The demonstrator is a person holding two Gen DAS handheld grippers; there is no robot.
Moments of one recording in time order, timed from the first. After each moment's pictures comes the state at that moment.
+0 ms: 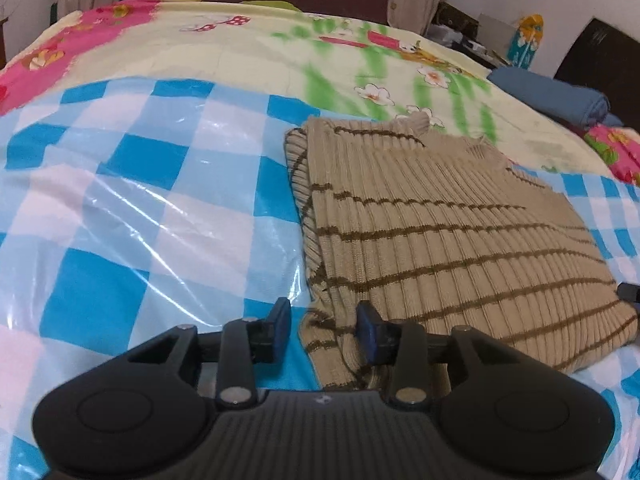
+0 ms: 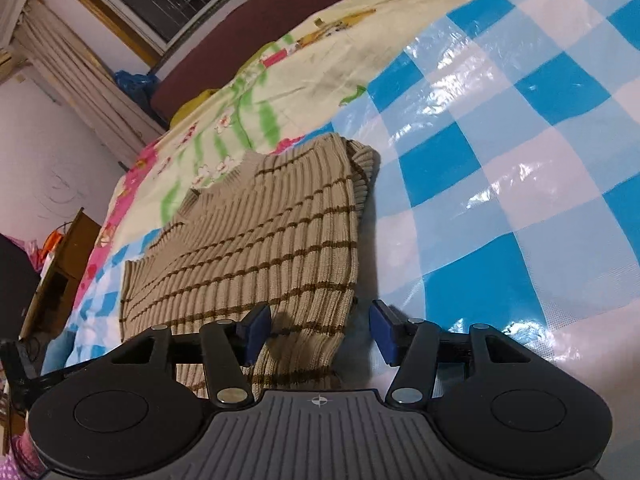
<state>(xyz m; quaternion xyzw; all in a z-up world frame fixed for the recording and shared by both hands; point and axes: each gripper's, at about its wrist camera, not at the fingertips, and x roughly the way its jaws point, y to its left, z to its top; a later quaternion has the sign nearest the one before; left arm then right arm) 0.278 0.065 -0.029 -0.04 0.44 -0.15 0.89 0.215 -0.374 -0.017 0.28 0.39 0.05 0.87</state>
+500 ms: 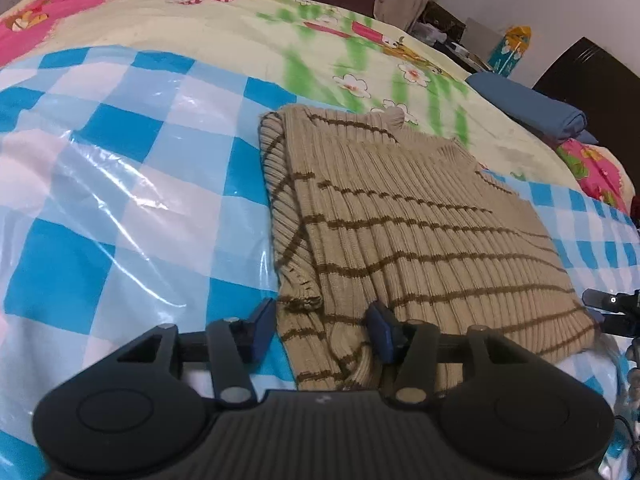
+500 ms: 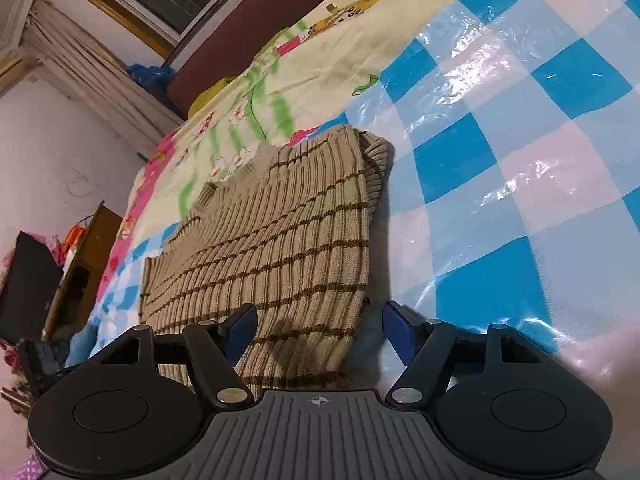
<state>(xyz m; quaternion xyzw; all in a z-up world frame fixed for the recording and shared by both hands) 0.279 0.076 -0.028 -0.11 0.46 -0.20 0.86 0.220 -0.389 -0.019 0.31 0.41 0.09 0.85</state>
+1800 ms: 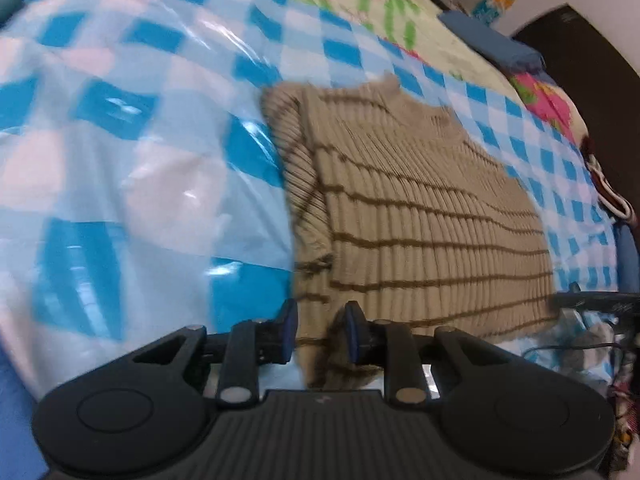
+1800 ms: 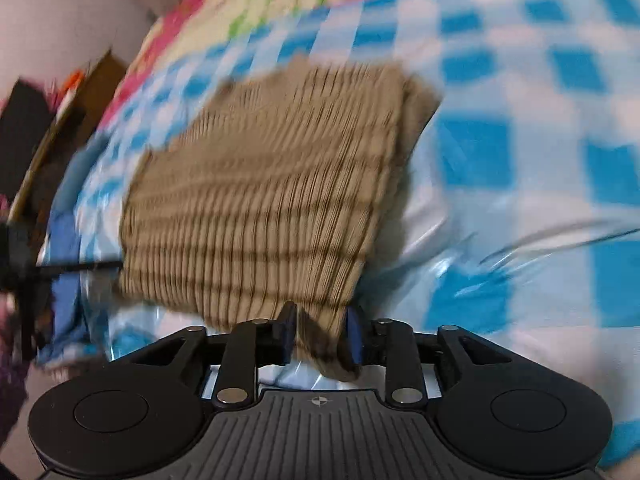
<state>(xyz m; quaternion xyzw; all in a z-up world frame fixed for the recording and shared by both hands) 0.085 0.122 0.013 -0.13 0.54 -0.22 0.81 0.052 -0.327 0.046 0.17 0.53 0.11 0.82</state>
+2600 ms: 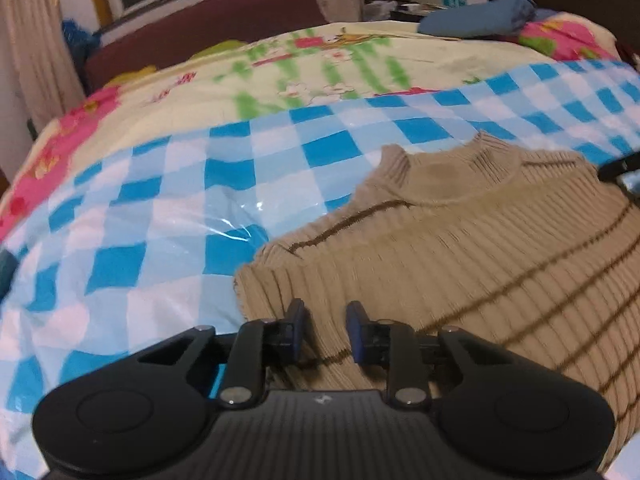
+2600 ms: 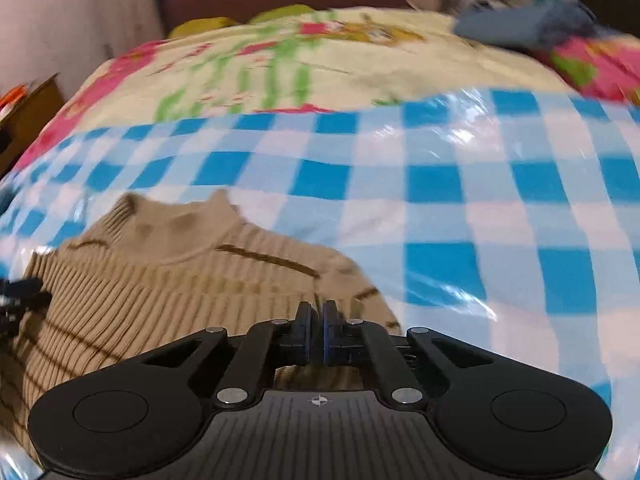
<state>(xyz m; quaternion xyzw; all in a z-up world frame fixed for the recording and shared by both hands) 0.153 0.016 -0.004 0.12 0.39 -0.16 0.90 0.167 -0.314 0.025 0.06 0.45 0.01 0.89</state>
